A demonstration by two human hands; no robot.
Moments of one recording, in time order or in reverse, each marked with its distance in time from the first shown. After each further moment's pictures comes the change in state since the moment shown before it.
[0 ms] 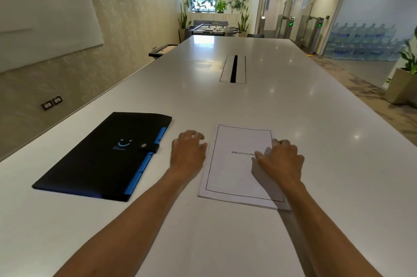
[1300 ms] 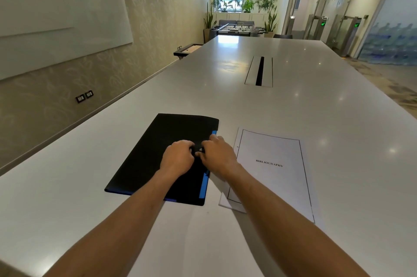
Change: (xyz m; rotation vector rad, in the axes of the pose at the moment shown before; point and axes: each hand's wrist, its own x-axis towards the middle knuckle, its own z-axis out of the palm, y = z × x) left_hand 0.001 -0.077 -0.030 -0.055 -0.153 -0.210; right_hand 0.001 -0.183 0.074 0.181 -0.180 -0.647
